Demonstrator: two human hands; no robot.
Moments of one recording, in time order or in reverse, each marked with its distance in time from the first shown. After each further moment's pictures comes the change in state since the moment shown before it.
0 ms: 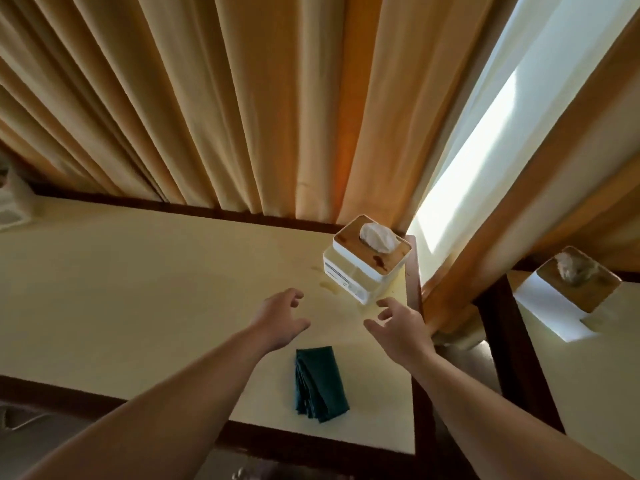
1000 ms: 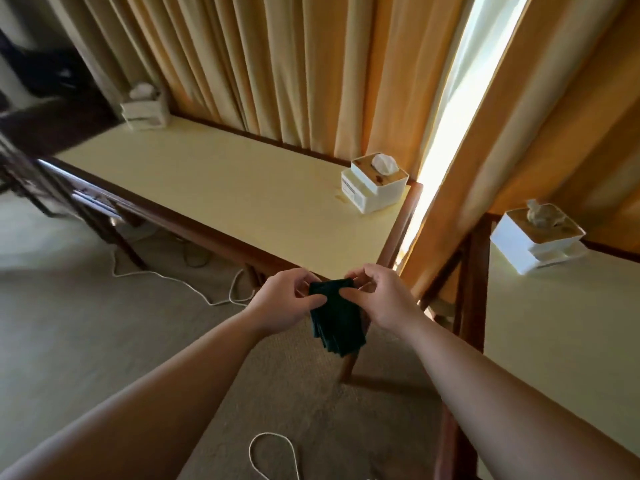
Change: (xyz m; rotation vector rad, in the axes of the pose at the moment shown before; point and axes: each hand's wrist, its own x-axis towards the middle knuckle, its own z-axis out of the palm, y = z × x) left_hand -0.364 0.096 0.145 -0.271 0.191 0.015; right_hand -0.264 0.079 -0.091 0.277 -0.386 -0.518
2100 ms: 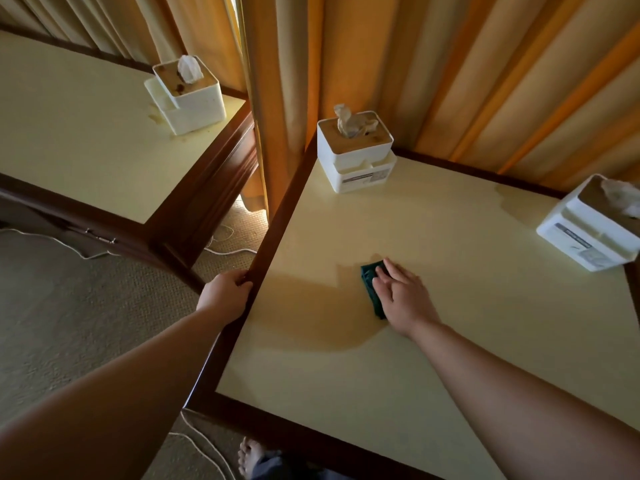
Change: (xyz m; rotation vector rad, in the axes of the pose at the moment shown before) left_hand 0.075 0.092 0.392 0.201 0.123 -0.385; right_hand -0.207 0.364 -0.320 -0.582 -0.003 0.394
